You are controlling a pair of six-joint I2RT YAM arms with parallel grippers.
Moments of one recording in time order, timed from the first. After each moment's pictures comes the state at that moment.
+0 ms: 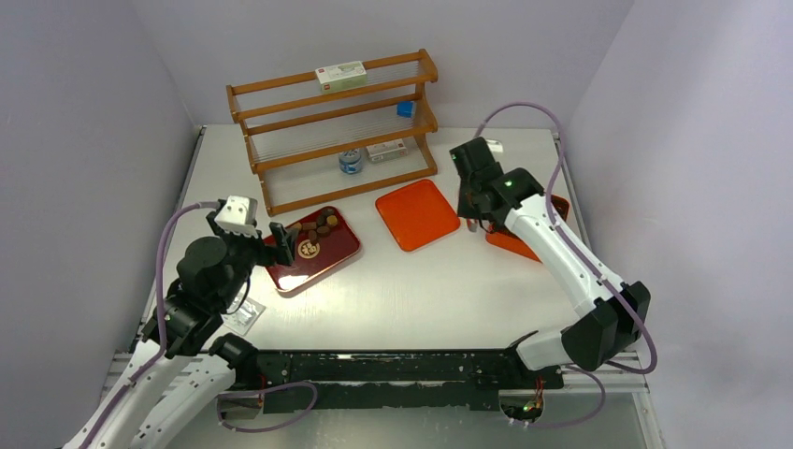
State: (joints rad) left arm -0.52 0.48 0.69 -0.39 -0.26 -0.17; right arm 0.55 1.40 1.41 -0.97 0.38 0.49
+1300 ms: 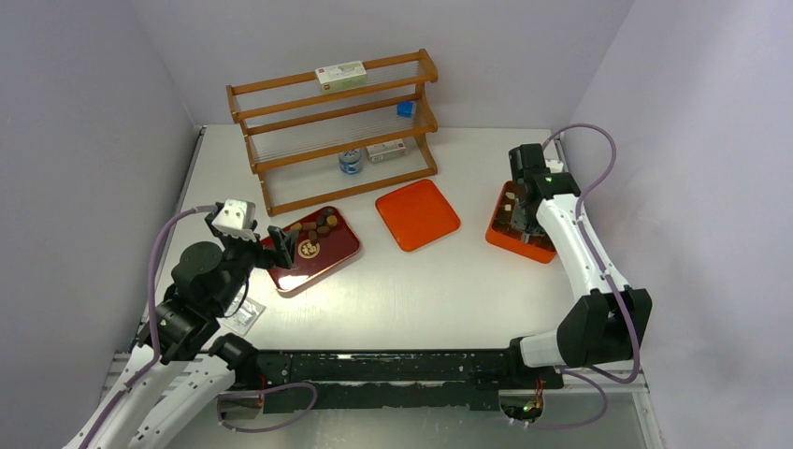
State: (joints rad) left arm -0.55 0.44 0.69 -0.39 -0.25 -0.16; right arm 0.12 1.38 1.27 -1.06 0.46 0.40
